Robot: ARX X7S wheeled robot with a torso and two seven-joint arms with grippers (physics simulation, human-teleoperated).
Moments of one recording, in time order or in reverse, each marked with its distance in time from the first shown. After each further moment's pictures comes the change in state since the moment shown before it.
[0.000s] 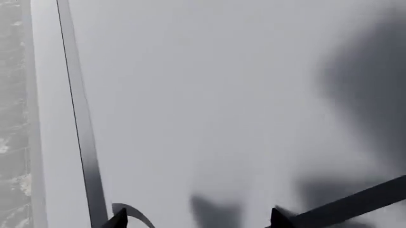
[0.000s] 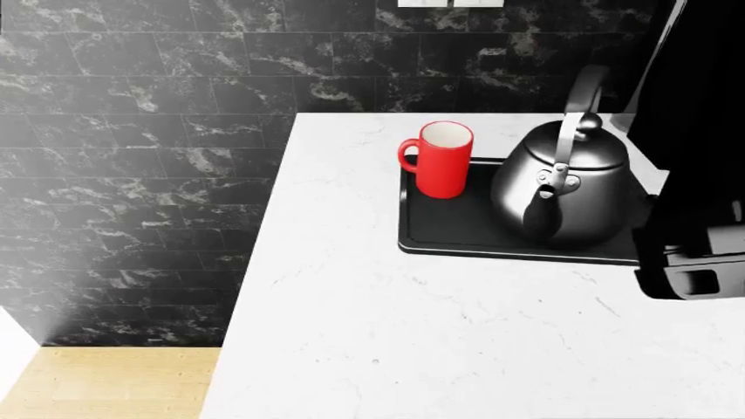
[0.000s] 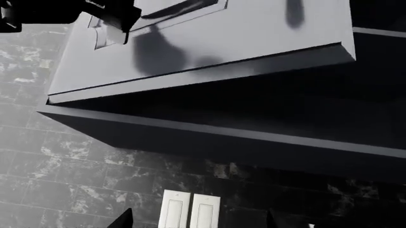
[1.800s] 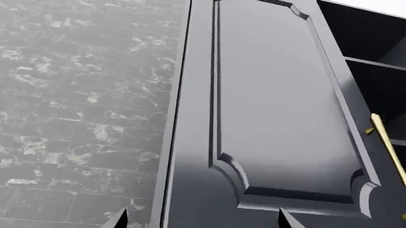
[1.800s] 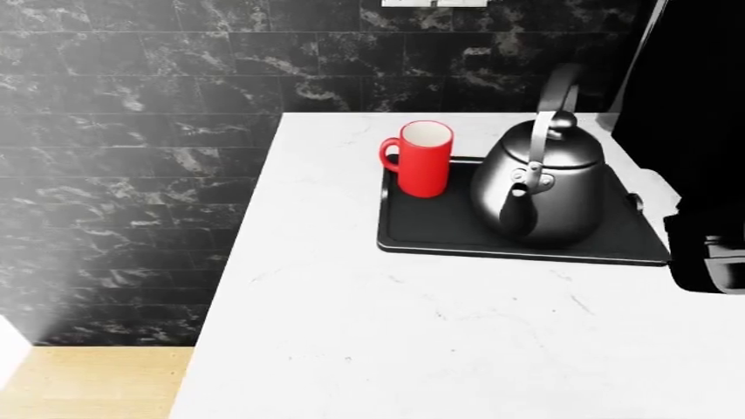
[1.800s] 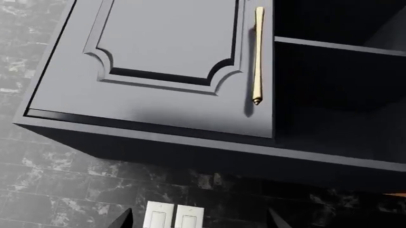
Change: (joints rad) left arm 0.552 -0.760 -0.187 1.128 -0.784 0.275 -0.708; right arm 0.033 0.020 0.024 -0.003 0.005 -0.003 0.000
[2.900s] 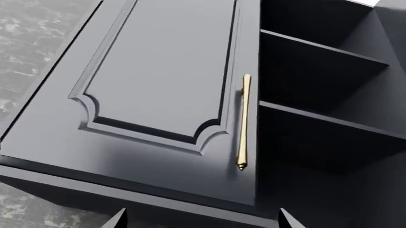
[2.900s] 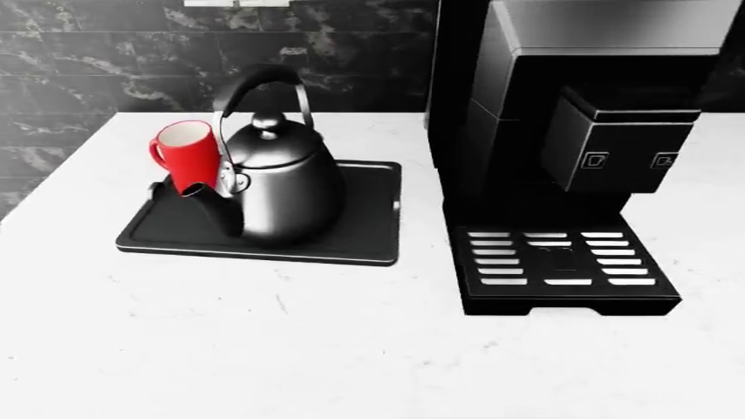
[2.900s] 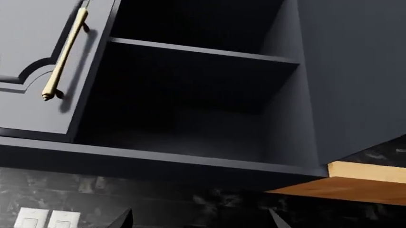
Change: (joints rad) left arm 0.548 -0.396 -0.201 0.434 -0.055 0.388 -0.182; right arm 0.037 0.101 0.046 0.000 0.034 -0.070 0.000
